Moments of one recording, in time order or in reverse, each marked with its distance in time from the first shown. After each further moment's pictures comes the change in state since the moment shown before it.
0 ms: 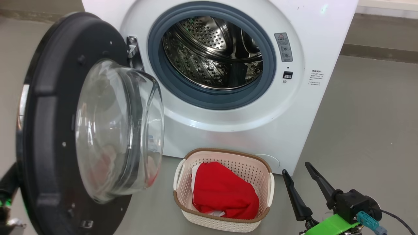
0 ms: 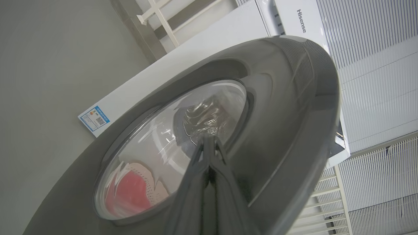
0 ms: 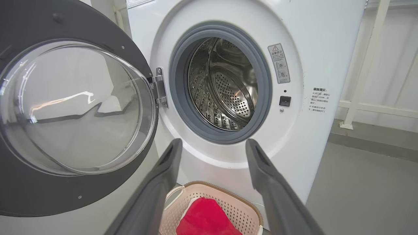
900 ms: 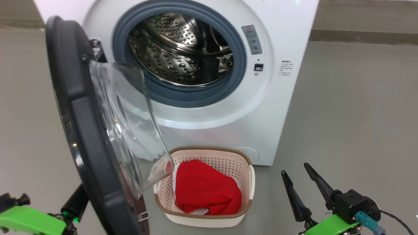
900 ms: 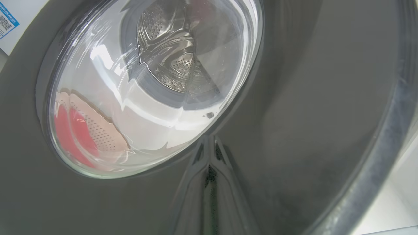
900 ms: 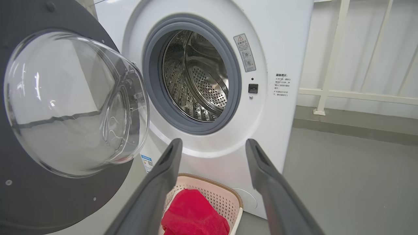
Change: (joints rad) left arm 0.243 -0.007 -0.366 -0.147 -0.288 0.061 -0.231; right arm -0.002 0.000 0.005 0.009 0.001 0.000 0.000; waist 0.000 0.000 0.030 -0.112
